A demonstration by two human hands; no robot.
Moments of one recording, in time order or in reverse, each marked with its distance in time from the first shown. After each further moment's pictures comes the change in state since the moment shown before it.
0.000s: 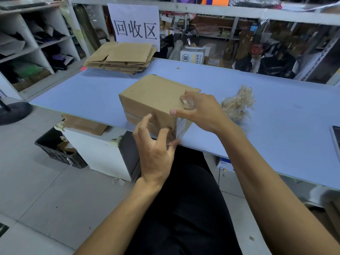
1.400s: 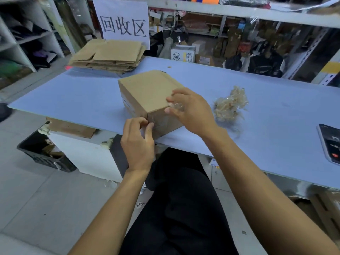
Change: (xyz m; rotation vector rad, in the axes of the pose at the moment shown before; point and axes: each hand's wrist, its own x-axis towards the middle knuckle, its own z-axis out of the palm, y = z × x) left_hand 0.032 -0.028 0.016 -0.304 0.136 -0.213; right_hand 0.023 0.009 0.028 -0.056 0.199 -0.075
